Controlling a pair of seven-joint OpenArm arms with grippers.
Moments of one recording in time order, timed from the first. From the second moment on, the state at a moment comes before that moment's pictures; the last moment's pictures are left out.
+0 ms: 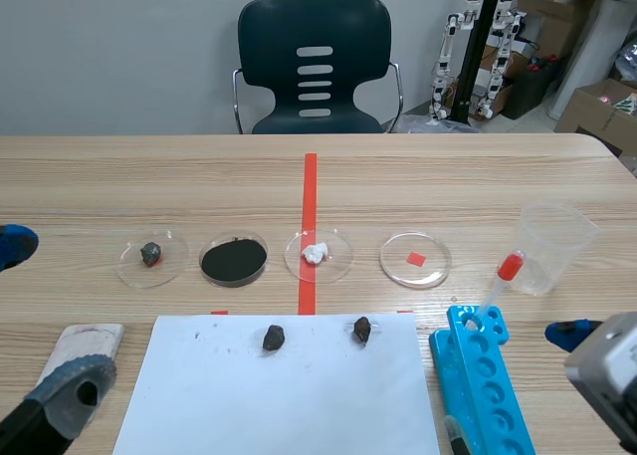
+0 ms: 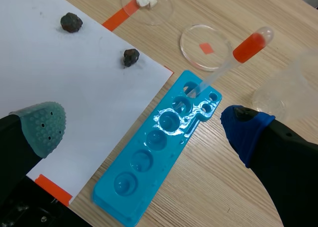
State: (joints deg) left arm 57.2 -25.0 -16.2 114.9 -3.2 -43.1 -41.6; right arm -58.1 25.8 2.0 115.4 -6.1 11.3 13.2
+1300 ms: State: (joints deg) left arm 57.2 -25.0 -16.2 114.9 -3.2 -43.1 -41.4; right arm -63.4 25.8 7.8 119.0 -5.9 9.1 27.3
